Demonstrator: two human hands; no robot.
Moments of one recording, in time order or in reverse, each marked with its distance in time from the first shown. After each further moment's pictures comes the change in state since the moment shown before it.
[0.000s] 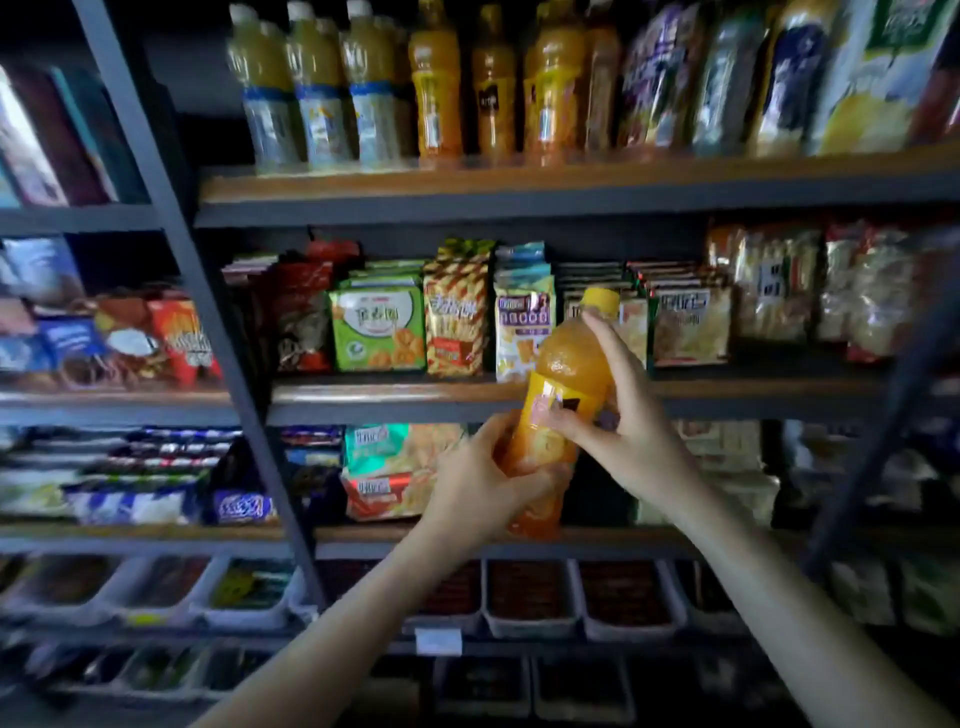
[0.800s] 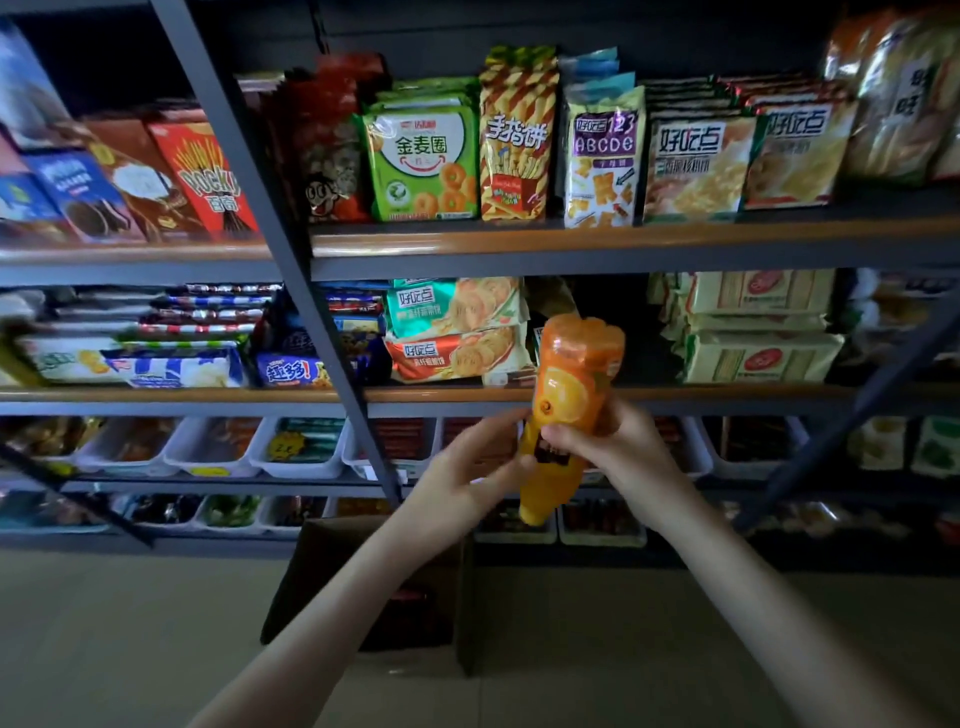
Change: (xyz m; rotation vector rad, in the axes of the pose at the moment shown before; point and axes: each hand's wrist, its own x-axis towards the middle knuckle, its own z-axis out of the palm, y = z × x) left_hand -0.101 -0.117 -0.052 -0.301 -0.328 -0.212; right_hand -0.098 0.019 0.129 0.388 -0.074 0.628
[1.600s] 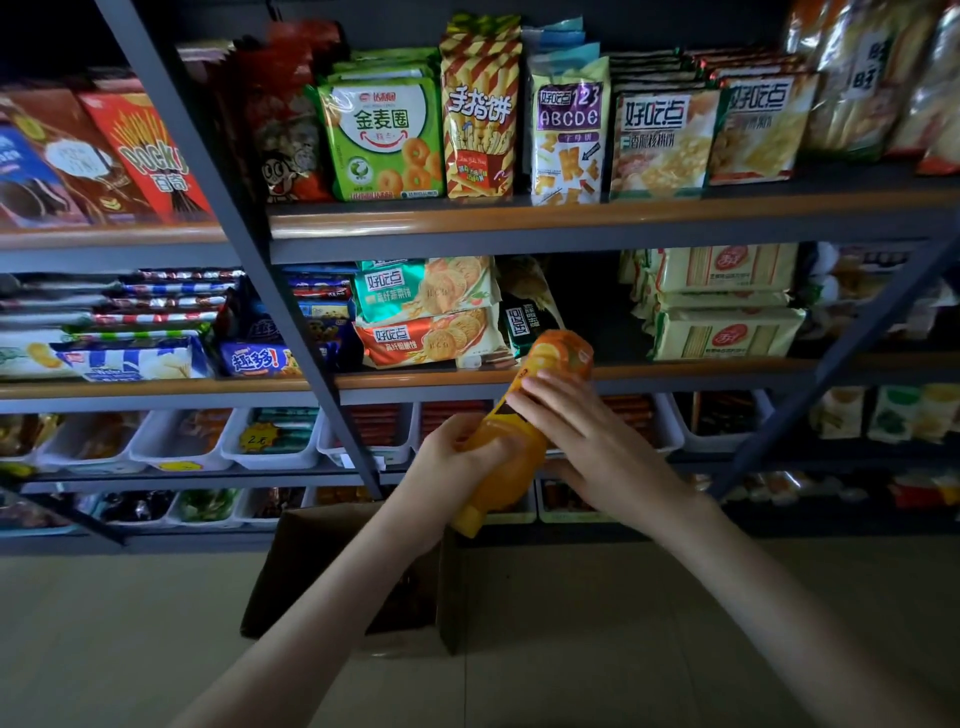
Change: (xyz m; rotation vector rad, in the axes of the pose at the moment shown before) left_hand 0.009 0.011 0.027 -0.242 0.119 -0.326; right_hand -0.010 0.032 -0.026 -1.161 -0.173 -0.673
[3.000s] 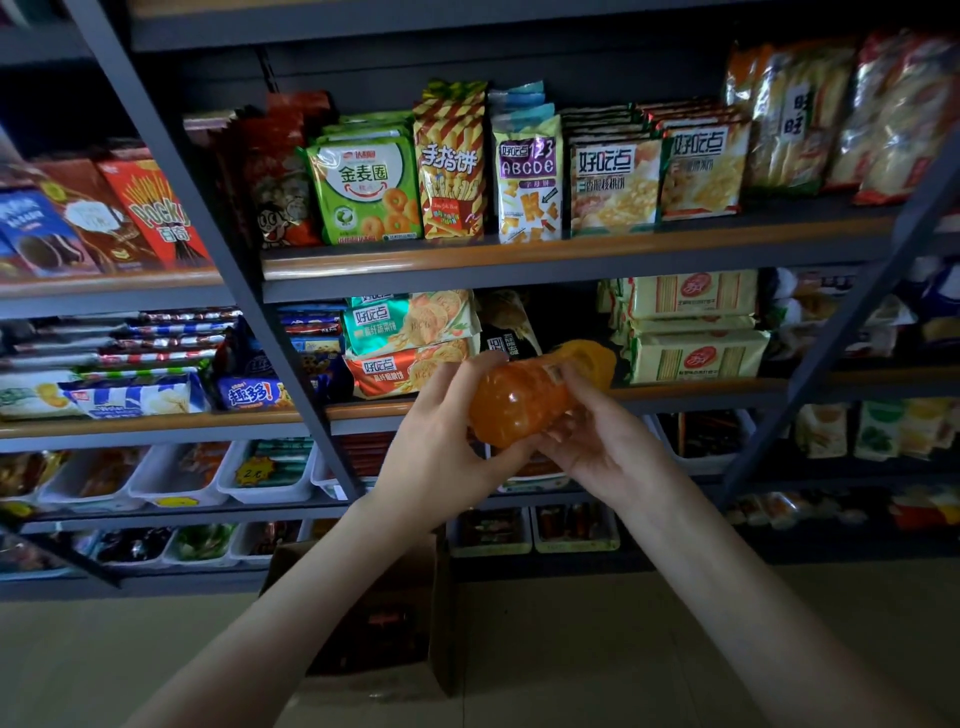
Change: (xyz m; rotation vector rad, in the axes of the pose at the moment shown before) left_hand -0.014 0.036 0.022 0.749 0.220 0.874; right_hand 0.016 -0.023 -0.069 2.111 0.406 1.110
